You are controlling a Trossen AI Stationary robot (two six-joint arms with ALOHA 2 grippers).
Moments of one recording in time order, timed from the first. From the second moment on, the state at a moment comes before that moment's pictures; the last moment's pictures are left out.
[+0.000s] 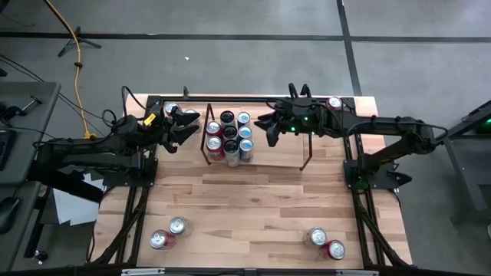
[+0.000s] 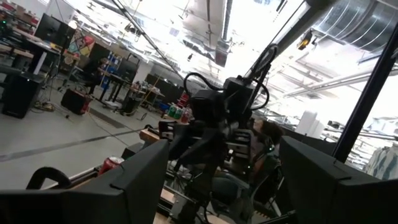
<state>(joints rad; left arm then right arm) 0.16 0.64 0.46 0.52 -0.07 -0.45 -0.14 1.35 1.21 -0.20 0.13 0.41</state>
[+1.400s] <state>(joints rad) 0.16 0.64 0.46 0.49 -0.11 -0.47 0.03 1.20 1.21 -0.74 -0.06 0.71</state>
